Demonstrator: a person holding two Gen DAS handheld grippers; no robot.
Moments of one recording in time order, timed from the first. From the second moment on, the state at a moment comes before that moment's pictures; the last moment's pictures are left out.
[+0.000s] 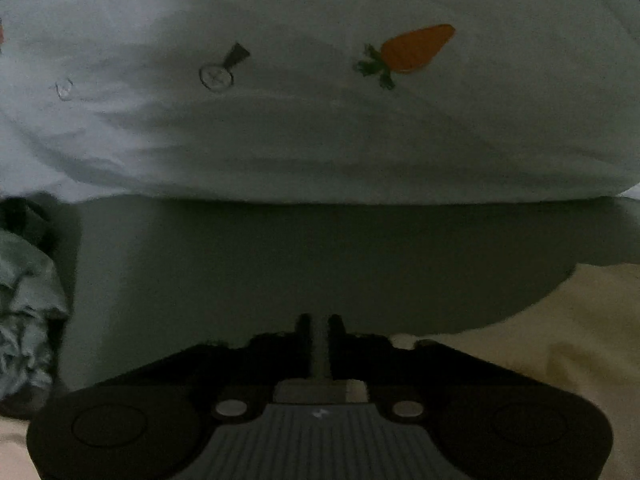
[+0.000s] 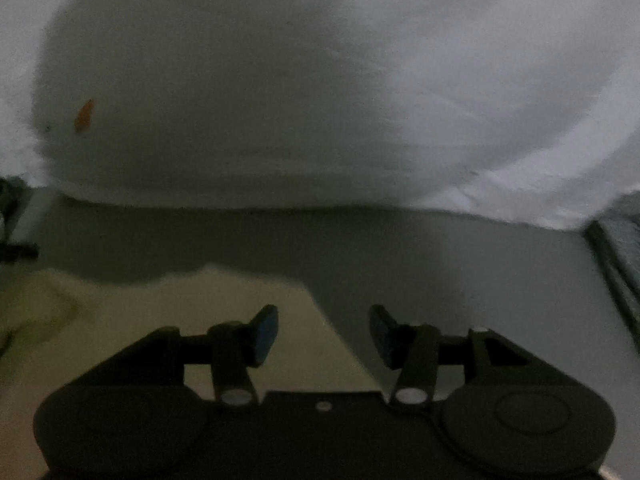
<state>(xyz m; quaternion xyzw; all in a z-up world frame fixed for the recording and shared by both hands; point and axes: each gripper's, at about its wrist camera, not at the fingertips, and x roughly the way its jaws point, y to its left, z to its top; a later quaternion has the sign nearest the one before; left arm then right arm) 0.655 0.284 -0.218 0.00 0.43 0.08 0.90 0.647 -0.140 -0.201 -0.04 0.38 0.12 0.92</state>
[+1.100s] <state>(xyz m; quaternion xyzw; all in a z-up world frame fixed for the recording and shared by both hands) 0.733 0.250 -0.221 -0.05 0.43 0.03 0.90 0.741 -0.133 -0.226 -0.08 0.36 0.04 0.93</state>
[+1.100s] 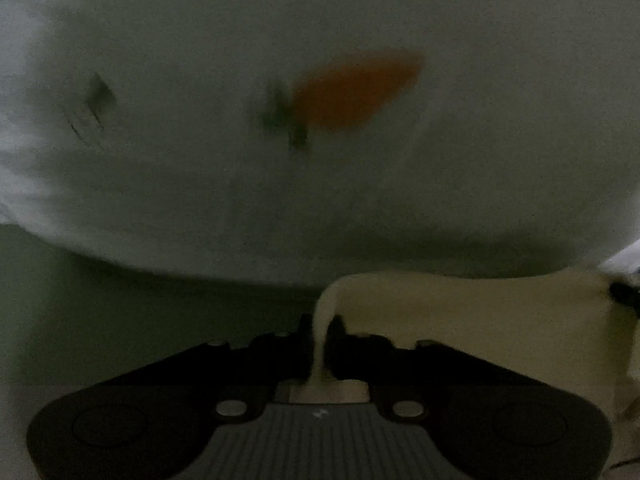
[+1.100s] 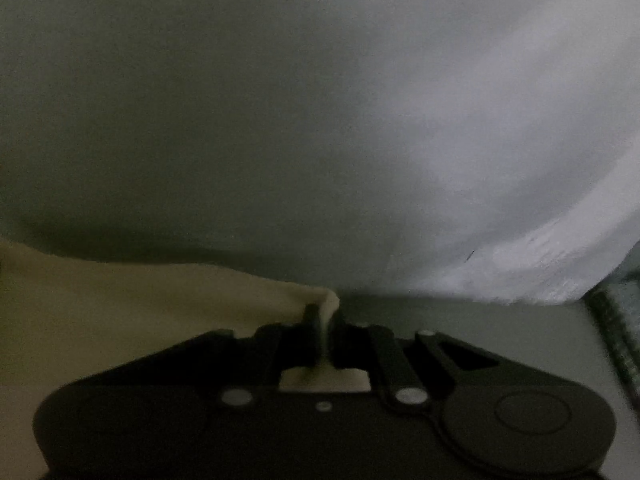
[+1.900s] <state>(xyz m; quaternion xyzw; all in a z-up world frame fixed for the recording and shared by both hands) 0.497 0.069 -0.209 -0.08 0.48 0.02 0.88 0.479 -0.366 -0.239 0.06 0.41 -0.28 0.87</state>
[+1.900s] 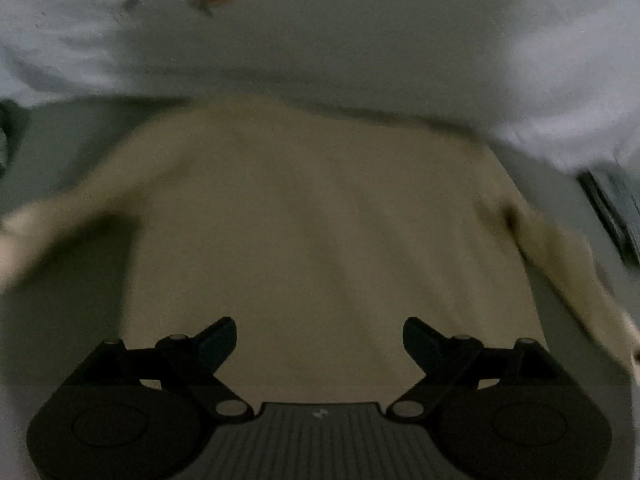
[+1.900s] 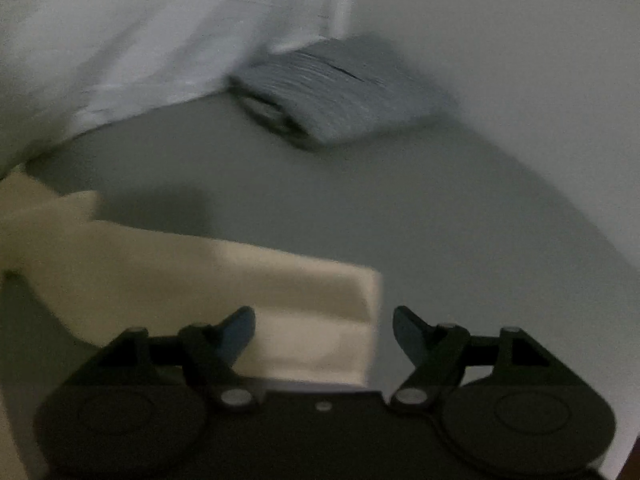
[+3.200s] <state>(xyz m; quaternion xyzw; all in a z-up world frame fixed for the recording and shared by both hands) 0.321 0.143 -0.233 -0.13 0.48 0.22 0.84 0.367 -0.212 -0.234 0.01 0.47 0.14 0.87</state>
